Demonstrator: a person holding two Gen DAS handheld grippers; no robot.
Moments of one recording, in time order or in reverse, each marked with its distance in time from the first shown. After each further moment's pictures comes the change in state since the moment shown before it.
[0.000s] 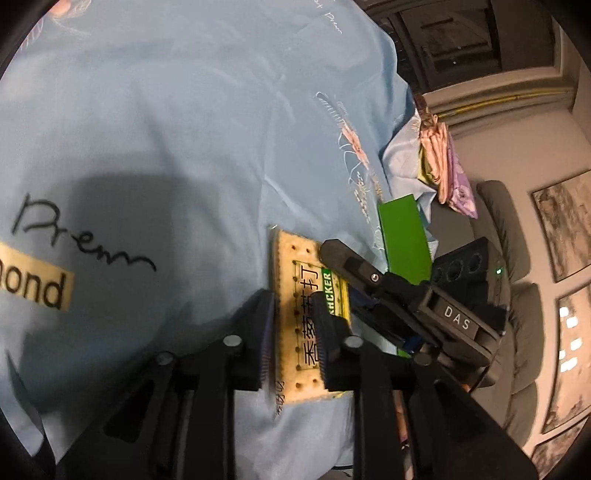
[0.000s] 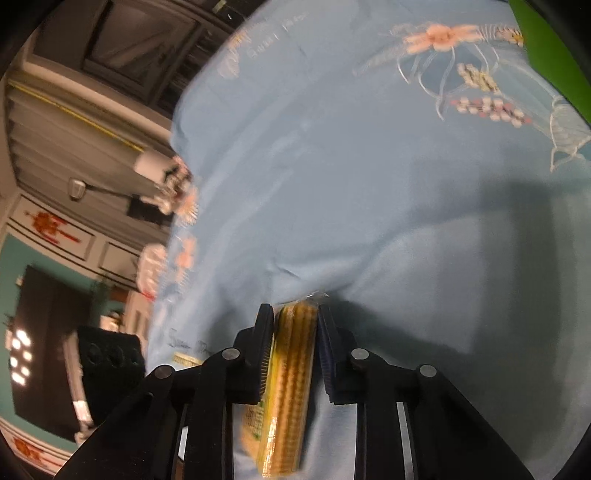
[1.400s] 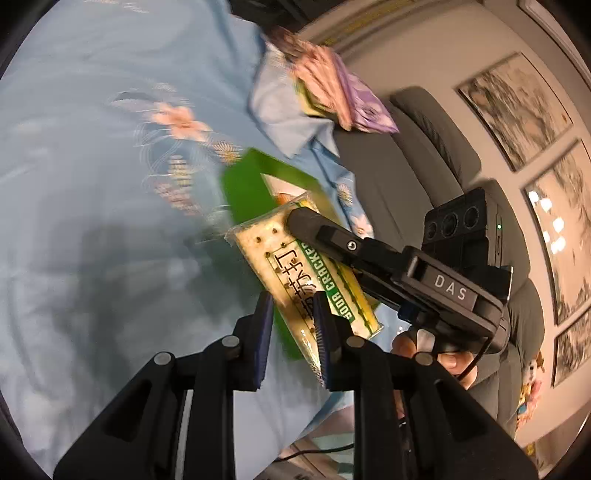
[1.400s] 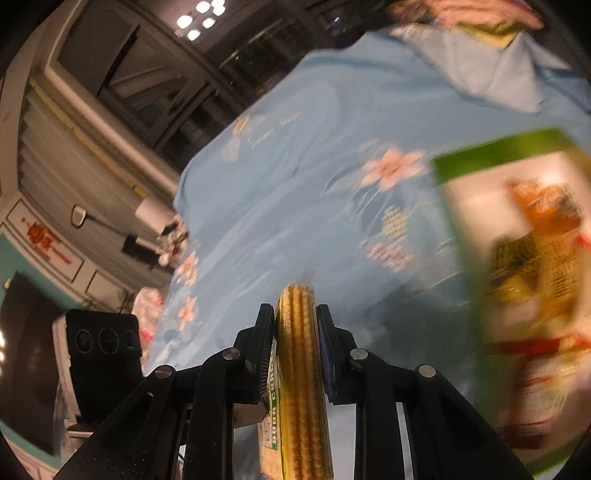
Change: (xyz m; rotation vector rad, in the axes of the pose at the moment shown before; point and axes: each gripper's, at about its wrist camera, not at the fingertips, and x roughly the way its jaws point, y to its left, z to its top) left arm 0.072 -0.186 -0.003 0.404 0.173 -0.171; right arm -0.173 -0.011 0.035 -0.063 -0.301 -0.095
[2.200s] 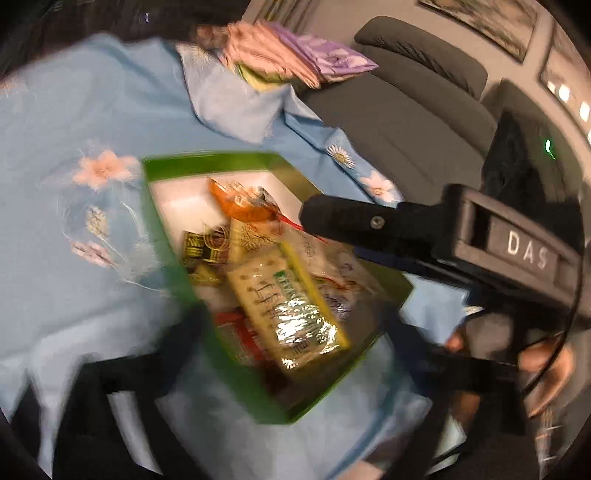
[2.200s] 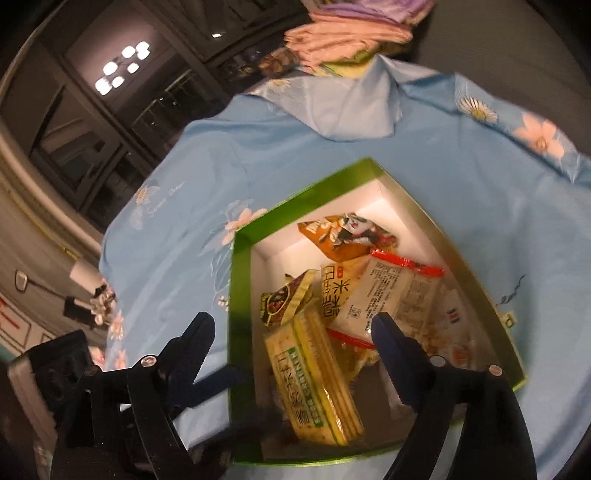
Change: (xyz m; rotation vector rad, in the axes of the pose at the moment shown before) left arm 0.120 -0.089 -0.015 0.374 -0.015 0.320; right arm -0.087 -0.087 0.007 0.092 -0.100 -0.279
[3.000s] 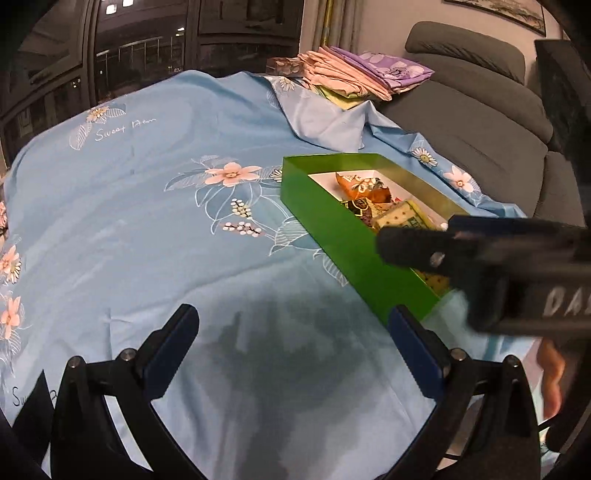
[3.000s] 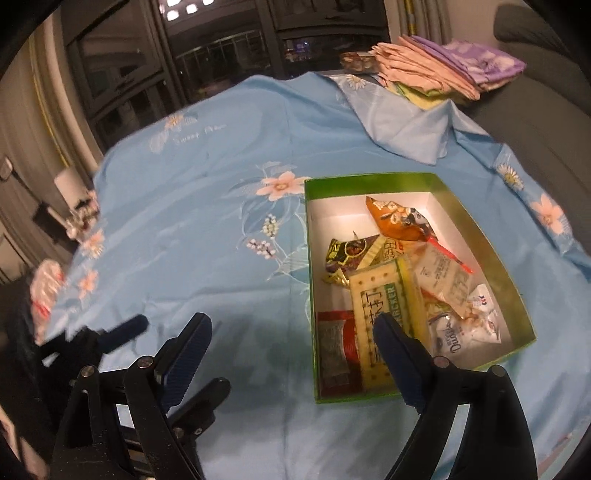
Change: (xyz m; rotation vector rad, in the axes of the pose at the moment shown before) left arm -0.066 0.053 -0.066 0.049 -0.071 0.298; right arm 0.005 0.105 -0.070 -0.326 0.028 -0.193
